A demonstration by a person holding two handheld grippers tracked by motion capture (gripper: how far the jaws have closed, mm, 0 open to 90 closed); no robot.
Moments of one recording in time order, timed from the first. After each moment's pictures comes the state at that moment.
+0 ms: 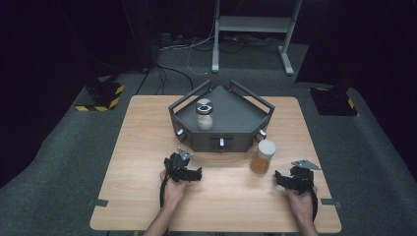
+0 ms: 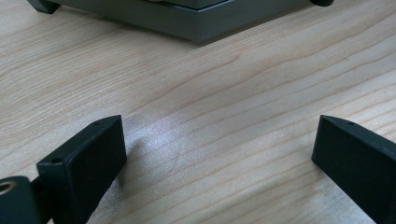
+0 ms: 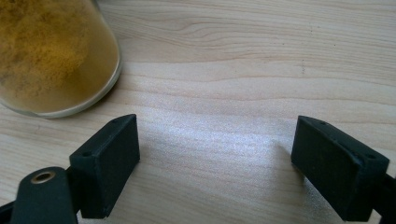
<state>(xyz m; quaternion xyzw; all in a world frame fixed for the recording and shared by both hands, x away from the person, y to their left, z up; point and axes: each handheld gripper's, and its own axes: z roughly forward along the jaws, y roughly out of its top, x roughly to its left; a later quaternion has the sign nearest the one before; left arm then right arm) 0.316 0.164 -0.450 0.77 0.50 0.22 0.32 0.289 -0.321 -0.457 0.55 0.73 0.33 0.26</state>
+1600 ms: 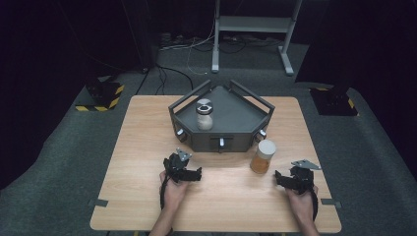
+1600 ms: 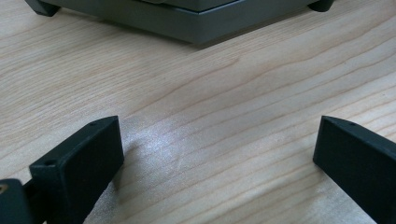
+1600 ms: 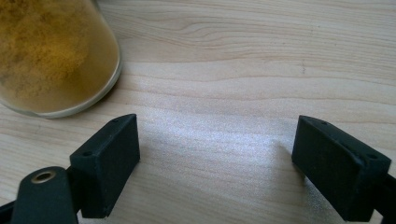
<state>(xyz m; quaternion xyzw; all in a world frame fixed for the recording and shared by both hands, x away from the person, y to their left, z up) 0.315 0.166 -0.453 0.77 0.50 0.22 0.33 0.289 -0.322 -0.457 0.55 0.73 0.33 0.26</state>
